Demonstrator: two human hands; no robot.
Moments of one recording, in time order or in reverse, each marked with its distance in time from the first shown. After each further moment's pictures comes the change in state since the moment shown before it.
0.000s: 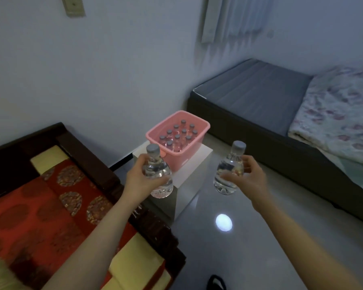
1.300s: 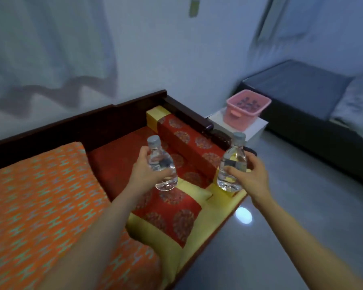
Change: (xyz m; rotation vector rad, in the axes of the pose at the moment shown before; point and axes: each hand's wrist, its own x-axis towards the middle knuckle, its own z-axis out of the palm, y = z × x) left_hand -0.444 -0.085 -0.464 0.033 0.114 -0.002; right_hand -0.545 -0.127 0.288 0.029 -0.041 -0.164
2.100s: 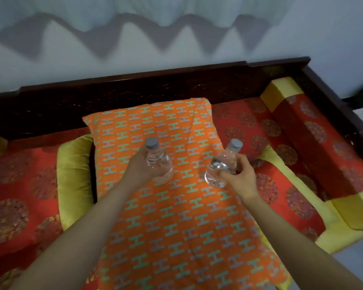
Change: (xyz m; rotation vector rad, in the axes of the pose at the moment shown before) left_hand -0.053 -0.268 -0.405 0.089 0.215 -0.366; right_hand -0.109 -0.041 0.493 -0.073 -0.545 0.043
